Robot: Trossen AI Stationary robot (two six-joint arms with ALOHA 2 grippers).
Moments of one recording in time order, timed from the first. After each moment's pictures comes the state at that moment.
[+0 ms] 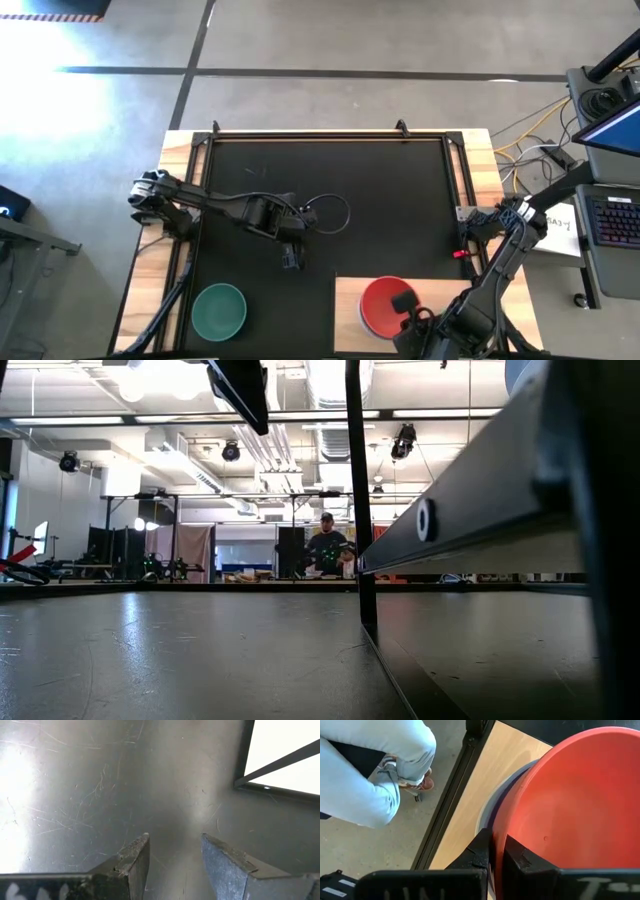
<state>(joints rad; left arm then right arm) -0.24 1.71 1.63 -1.11 -0.23 -0.38 0.91 1.80 1.68 -1.04 0.21 0.46</state>
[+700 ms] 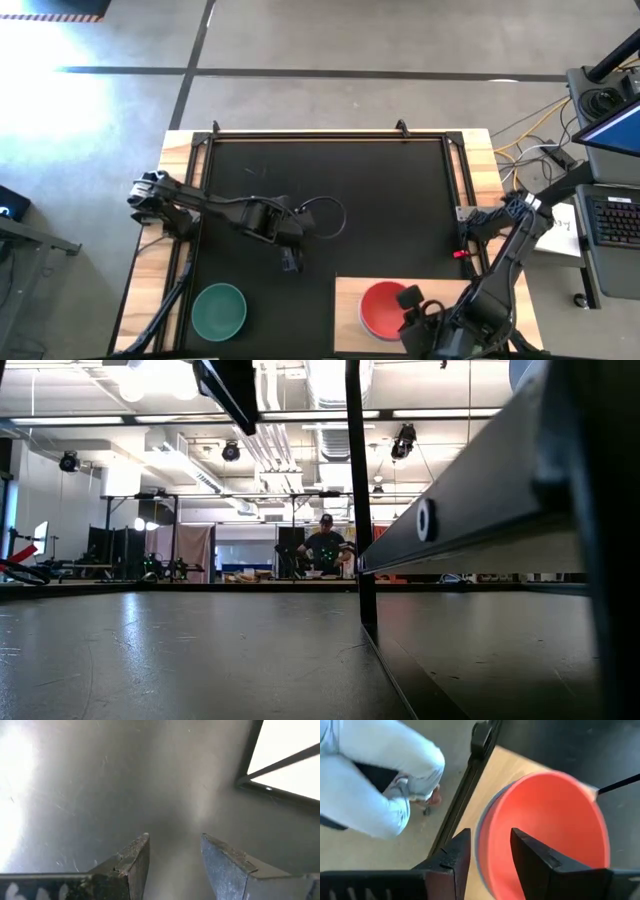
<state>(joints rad) -0.27 1.71 1.63 -1.14 -0.25 -0.50 0.91 1.73 1.70 -1.04 0.22 0.45</state>
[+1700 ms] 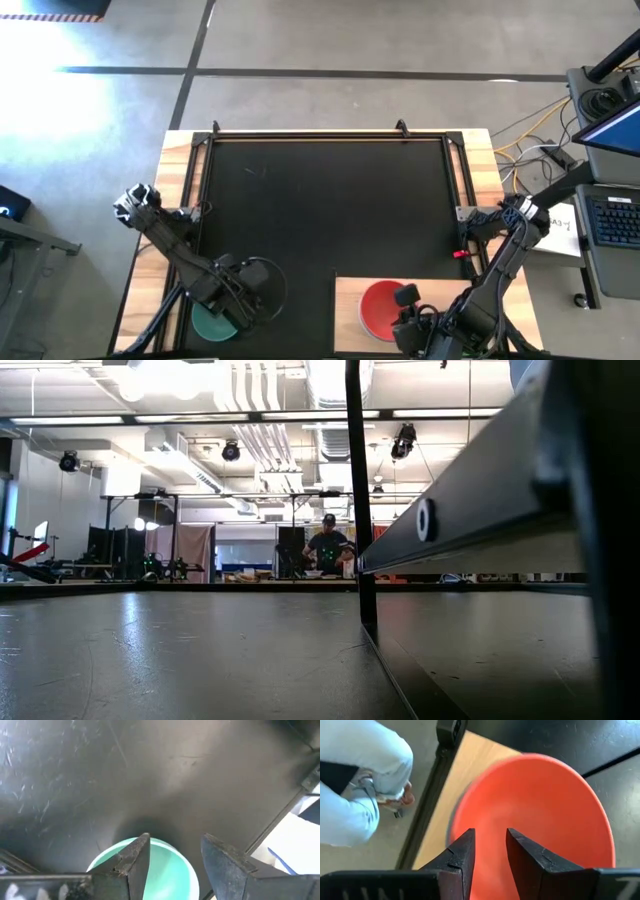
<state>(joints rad) -0.73 1.70 1.59 -1.34 -0.14 -1.39 0.91 1.78 1.62 -1.00 0.35 0.51</state>
